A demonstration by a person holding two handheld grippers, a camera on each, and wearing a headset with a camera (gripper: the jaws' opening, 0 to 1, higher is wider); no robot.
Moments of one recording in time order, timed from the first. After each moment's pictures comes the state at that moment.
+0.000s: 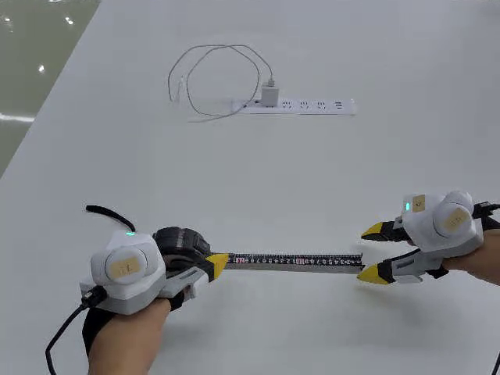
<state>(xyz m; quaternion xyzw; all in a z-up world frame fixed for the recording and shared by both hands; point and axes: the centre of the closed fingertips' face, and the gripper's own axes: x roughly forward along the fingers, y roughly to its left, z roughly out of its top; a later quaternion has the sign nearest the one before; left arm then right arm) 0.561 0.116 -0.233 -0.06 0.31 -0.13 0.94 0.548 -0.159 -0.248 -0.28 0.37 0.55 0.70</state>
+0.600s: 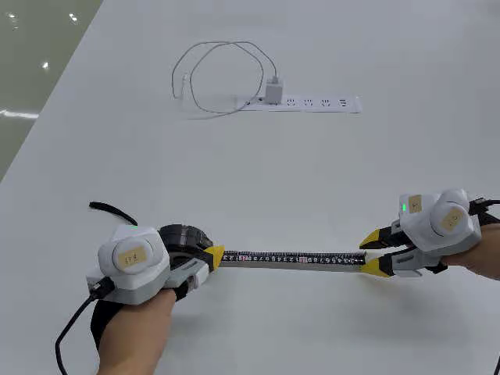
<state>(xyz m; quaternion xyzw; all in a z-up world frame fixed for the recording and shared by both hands) 0.565 0.122 -0.239 -0.08 0.32 -0.10 0.94 0.545 -0.156 -0.254 -0.30 0.37 0.57 0.67</state>
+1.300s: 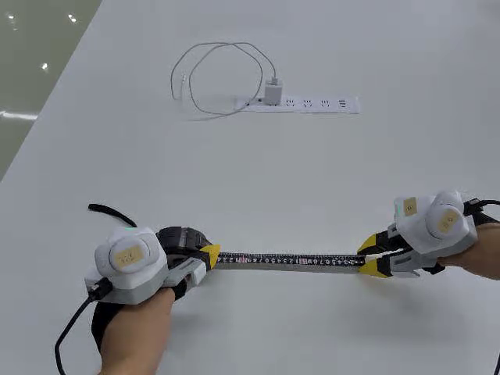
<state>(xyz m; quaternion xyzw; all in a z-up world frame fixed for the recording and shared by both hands) 0.567 0.126 -0.243 -0.09 0.33 -0.08 0.94 0.544 -0.154 -0.258 -0.30 0.37 0.58 0.66</state>
